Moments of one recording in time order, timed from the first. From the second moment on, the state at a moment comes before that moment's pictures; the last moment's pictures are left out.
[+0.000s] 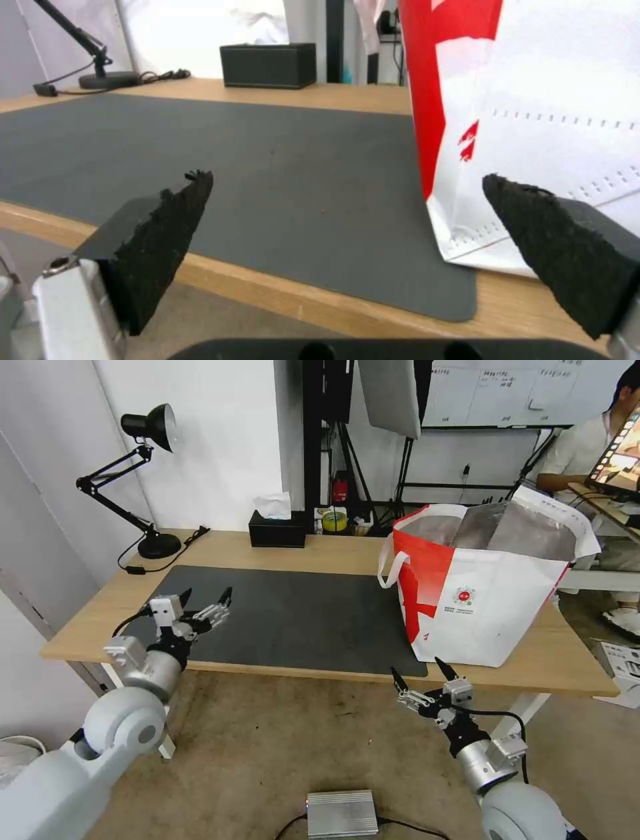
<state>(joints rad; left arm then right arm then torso) 1.24 -0.76 -0.40 -2.06 -0.92 -0.05 -0.29 -1.53 0.89 0.30 2.11 0.50 0.11 0.20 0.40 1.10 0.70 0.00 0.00</state>
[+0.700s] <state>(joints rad) 1.53 -0.91 -0.54 -2.00 -0.74 -0.20 -0.18 -1.53 0.89 0.30 2.11 0.50 0.11 0.20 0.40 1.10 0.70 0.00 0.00</state>
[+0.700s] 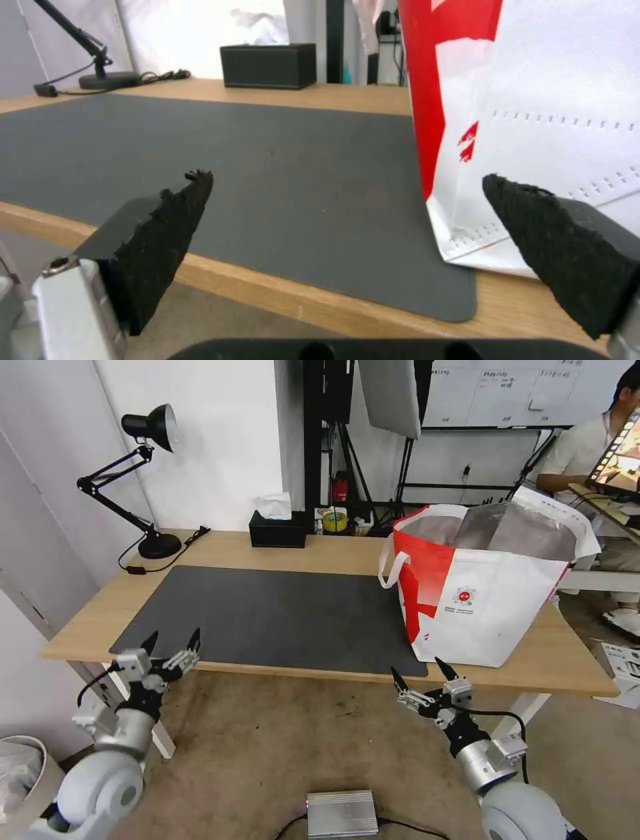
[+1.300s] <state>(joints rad) 1.60 -0.93 -0.55 -1.95 -0.69 -0.25 -0.14 -1.53 0.89 0.30 2.11 0.50 0.11 0.20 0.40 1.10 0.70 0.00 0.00</state>
